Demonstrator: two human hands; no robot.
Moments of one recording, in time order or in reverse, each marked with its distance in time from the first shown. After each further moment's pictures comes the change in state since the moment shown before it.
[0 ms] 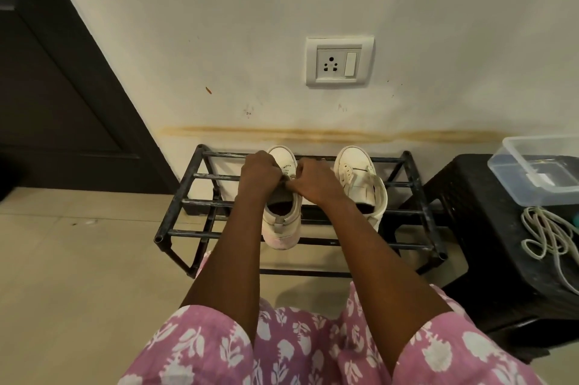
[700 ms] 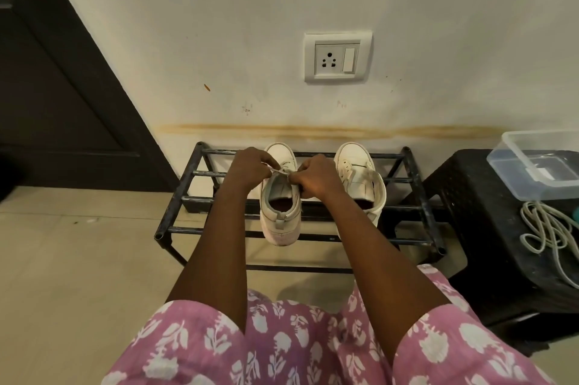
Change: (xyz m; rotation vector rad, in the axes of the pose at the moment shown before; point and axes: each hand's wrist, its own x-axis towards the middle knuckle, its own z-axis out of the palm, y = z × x) left_hand 0.009 -0.022 -0.013 -0.079 -0.116 0.156; right_hand 0.004 0.006 0.002 0.232 0.018 0.130
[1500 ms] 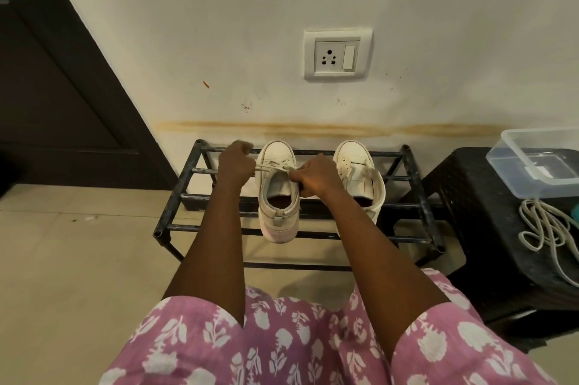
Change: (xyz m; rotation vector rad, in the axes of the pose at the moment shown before) left_hand -0.001 -0.012 -0.004 -0.228 0.191 -0.264; right_hand 0.005 0.006 0.004 0.017 -0.025 0.055
